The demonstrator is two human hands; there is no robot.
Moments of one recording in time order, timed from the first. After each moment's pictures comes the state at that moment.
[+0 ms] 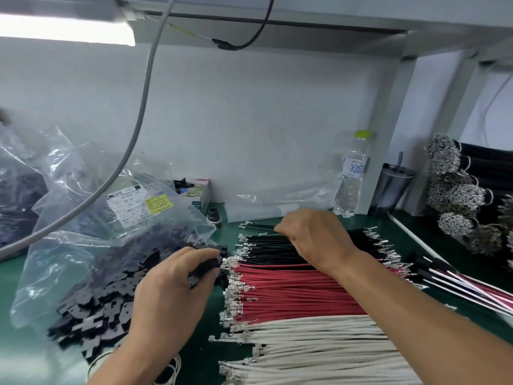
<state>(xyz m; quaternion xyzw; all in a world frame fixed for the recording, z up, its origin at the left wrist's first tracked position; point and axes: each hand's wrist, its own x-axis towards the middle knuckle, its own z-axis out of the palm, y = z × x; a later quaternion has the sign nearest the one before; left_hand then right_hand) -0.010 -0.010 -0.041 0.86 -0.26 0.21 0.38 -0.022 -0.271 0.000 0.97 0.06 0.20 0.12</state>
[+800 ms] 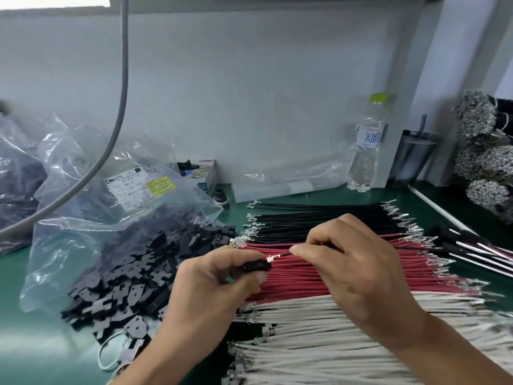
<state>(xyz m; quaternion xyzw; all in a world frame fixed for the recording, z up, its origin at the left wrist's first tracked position) -0.033 -0.031 -0.051 0.71 -0.28 -0.03 0.64 -0.112 -0.246 -0.038 0.87 0.16 0.46 -0.05</state>
